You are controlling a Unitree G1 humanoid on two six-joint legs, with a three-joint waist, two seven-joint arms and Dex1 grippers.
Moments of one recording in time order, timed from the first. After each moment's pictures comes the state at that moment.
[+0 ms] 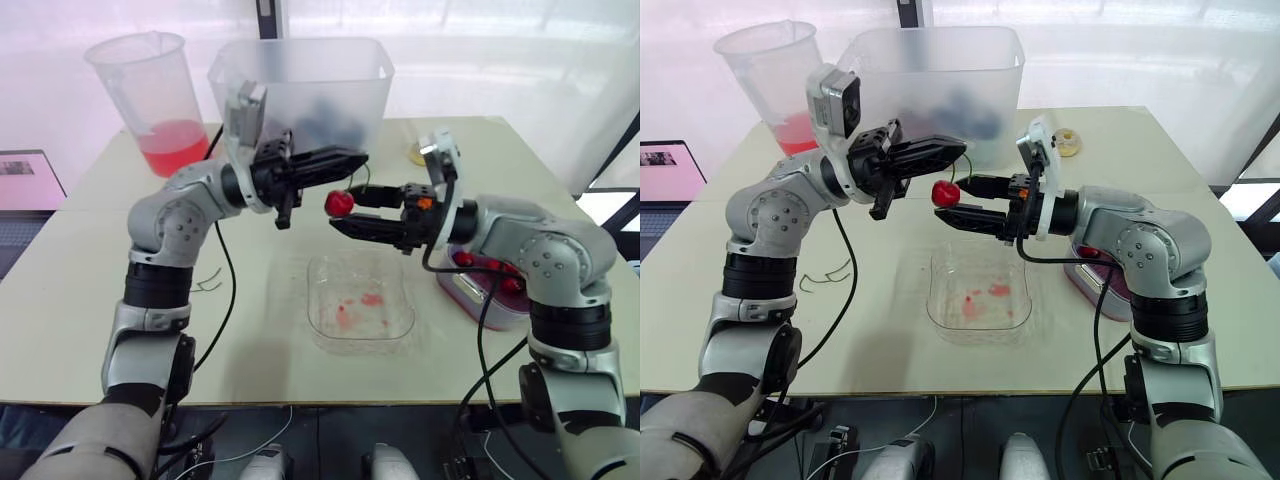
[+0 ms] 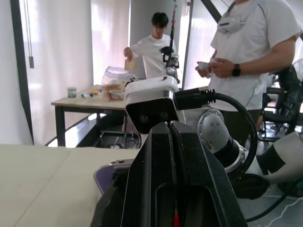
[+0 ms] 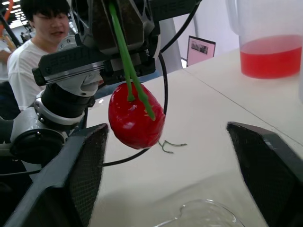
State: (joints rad) left arm -1.02 0.37 0.05 0.12 -0.76 0.64 -1.19; right arm -0.83 -0.53 -0.09 -0.20 0.85 1.02 0.83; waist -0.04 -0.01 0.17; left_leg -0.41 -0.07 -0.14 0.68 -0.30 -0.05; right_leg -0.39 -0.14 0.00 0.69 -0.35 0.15
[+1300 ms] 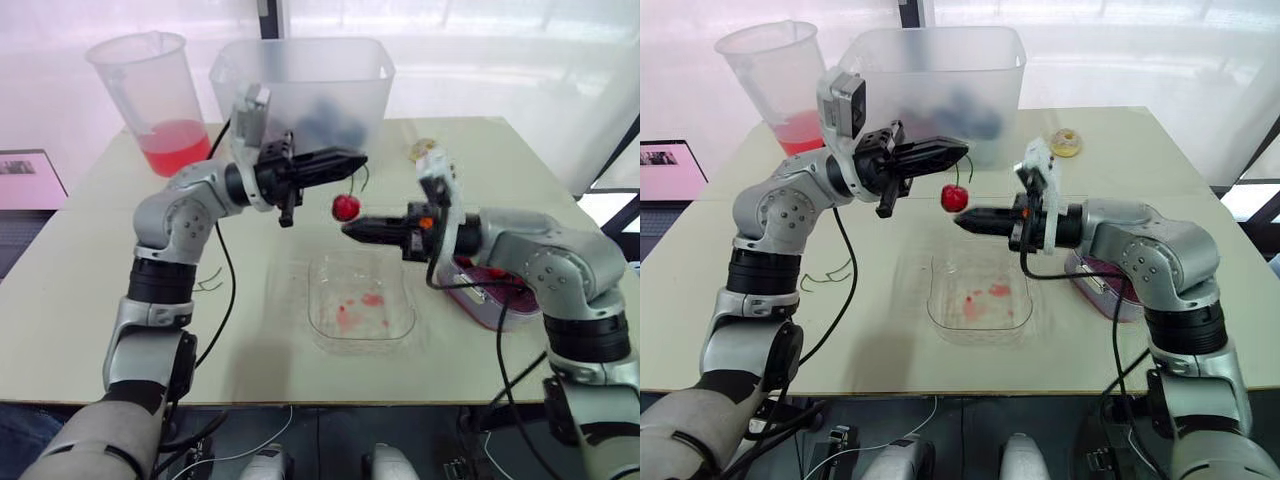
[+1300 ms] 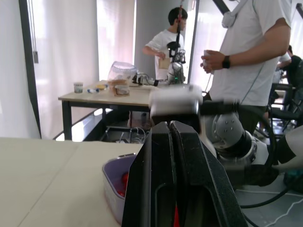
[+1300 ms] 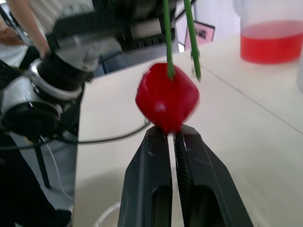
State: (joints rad) left arm -1.04 0.37 0.05 0.18 -0.73 0.60 -1.20; right arm -0.71 -0.69 0.03 -0.24 0.77 0.97 0.87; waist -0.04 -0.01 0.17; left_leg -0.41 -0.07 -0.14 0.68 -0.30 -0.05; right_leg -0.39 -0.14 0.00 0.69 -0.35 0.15
